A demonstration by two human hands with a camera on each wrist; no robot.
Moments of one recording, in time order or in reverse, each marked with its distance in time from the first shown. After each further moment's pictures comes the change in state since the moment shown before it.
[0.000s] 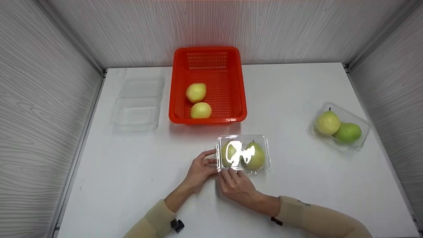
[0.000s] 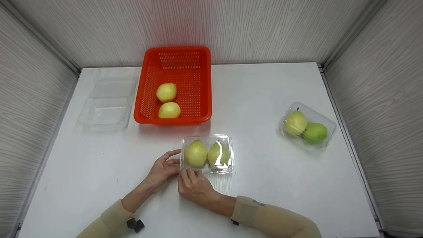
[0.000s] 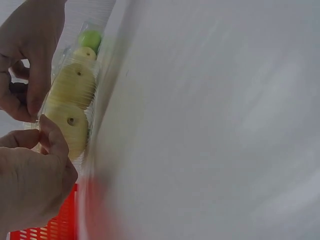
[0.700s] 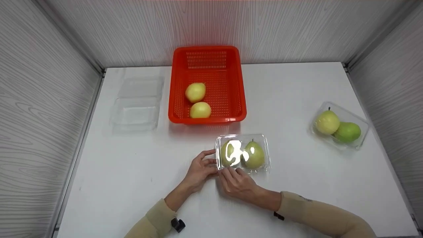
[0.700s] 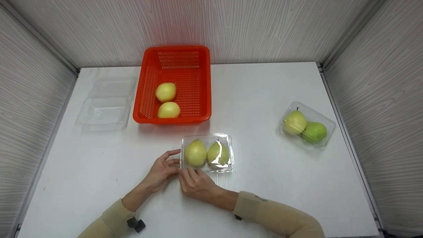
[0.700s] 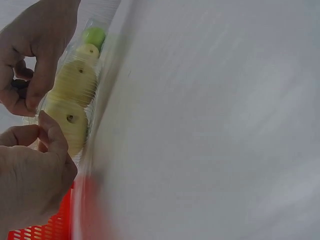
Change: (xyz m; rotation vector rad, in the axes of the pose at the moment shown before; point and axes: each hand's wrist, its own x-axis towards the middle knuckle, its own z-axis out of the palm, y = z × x) left_hand 0.002 -0.001 -0.002 -0.014 -0.021 -0.020; right_hand -0.003 0.012 0.011 0.011 0.119 -0.093
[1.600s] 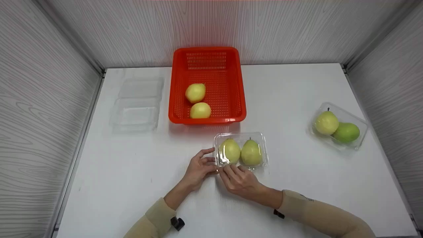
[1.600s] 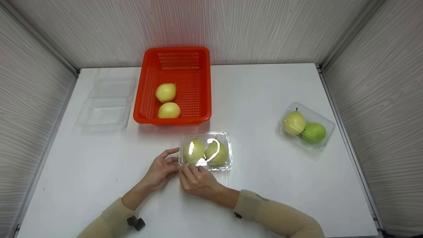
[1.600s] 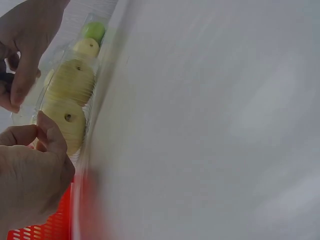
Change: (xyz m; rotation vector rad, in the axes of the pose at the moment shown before) left_hand 0.000 0.004 -0.004 -0.028 0.006 0.017; right_hand 0.003 0.013 -0.001 0.031 0.057 0.016
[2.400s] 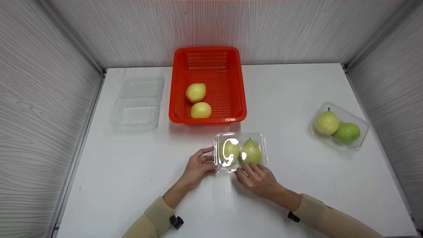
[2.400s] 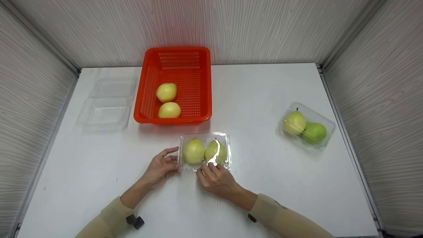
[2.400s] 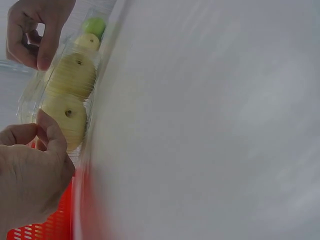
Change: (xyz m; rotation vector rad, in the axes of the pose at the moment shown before) left_hand 0.002 0.002 -0.006 0.006 0.020 -0.012; right_hand -0.035 0.029 -0.014 0.109 -0.020 0.059
